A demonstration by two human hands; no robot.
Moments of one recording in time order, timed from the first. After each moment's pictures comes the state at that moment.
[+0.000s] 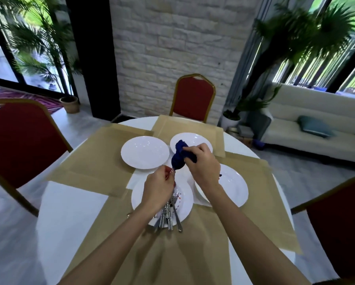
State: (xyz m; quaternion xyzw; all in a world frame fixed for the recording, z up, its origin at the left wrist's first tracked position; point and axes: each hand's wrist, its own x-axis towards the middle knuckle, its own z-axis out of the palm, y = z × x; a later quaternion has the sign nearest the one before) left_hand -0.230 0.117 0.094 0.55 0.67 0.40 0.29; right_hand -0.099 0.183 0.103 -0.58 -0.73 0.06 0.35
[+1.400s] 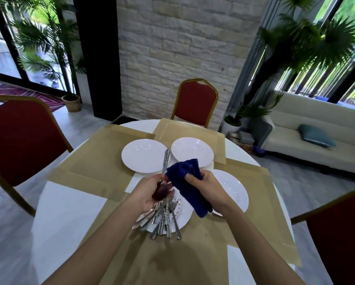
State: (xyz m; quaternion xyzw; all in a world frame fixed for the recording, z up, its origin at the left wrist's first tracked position) left_hand -0.253 0.126 0.110 0.19 0.49 0.49 0.69; right_hand -0.082 0.147 0.123 -0.45 -0.58 0.58 0.34
